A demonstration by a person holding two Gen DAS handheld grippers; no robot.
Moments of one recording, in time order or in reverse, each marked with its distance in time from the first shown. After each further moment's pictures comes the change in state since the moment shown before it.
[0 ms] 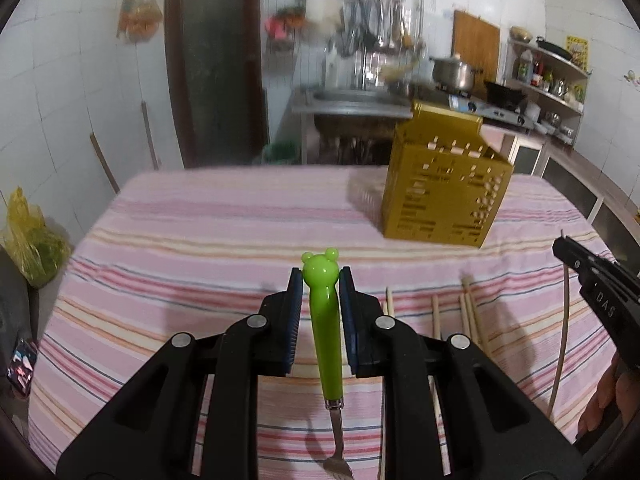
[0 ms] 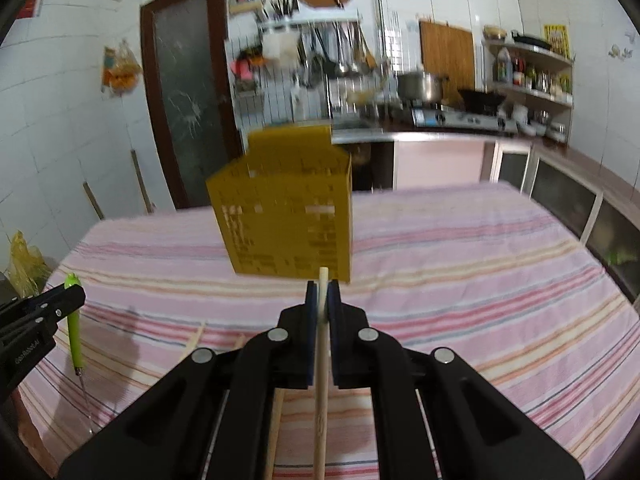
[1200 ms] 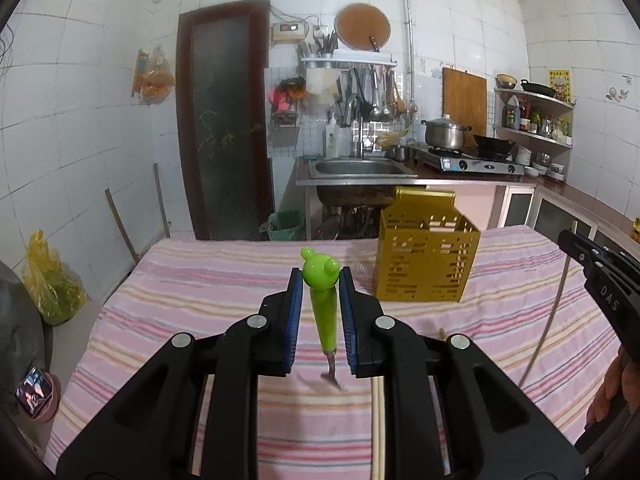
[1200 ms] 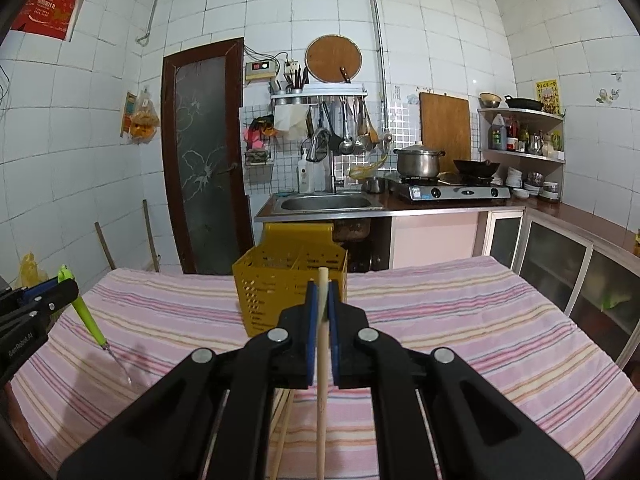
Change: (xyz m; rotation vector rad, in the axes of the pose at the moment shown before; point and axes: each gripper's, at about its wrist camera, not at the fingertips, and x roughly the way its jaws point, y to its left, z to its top) left arm -0.079 -0.004 0.017 0.023 -0.242 0.015; right arm -0.066 -0.001 0.024 -0.041 -0.242 -0.003
